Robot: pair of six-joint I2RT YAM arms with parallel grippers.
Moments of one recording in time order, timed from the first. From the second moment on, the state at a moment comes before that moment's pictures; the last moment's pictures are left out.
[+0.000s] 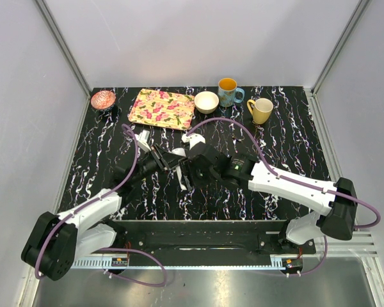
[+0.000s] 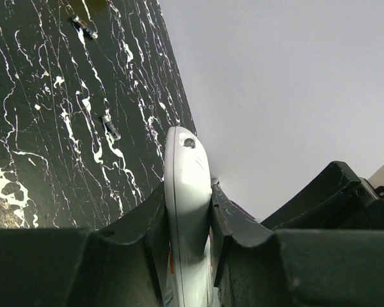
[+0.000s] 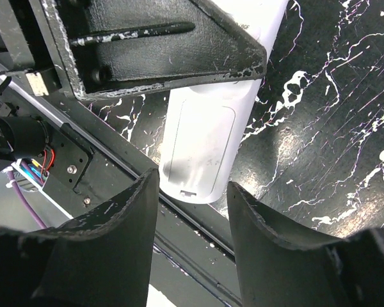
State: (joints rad) left arm -0.46 1.06 0.37 0.62 0.46 -1.12; right arm 1.12 1.44 1.30 -0.64 0.14 0.56
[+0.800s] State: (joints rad) left arm -0.46 1.03 0.37 0.59 0.45 -1.12; right arm 1.12 1.46 1.30 -0.63 0.13 0.56
